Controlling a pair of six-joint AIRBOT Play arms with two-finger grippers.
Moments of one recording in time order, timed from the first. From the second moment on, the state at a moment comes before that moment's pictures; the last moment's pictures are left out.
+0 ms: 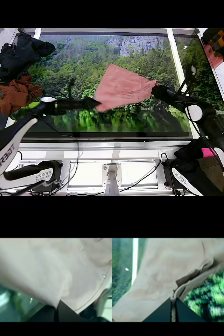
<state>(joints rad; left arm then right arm) -0.11 -1.34 0.73 0.09 -1.06 -0.71 0.22 -0.82 0.76 -1.30 0.55 1.83</state>
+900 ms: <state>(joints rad) 0.09 -0.74 1.33 0.67 -1.15 -1.24 0.71 -0.75 1.40 -1.52 0.95 1.74</state>
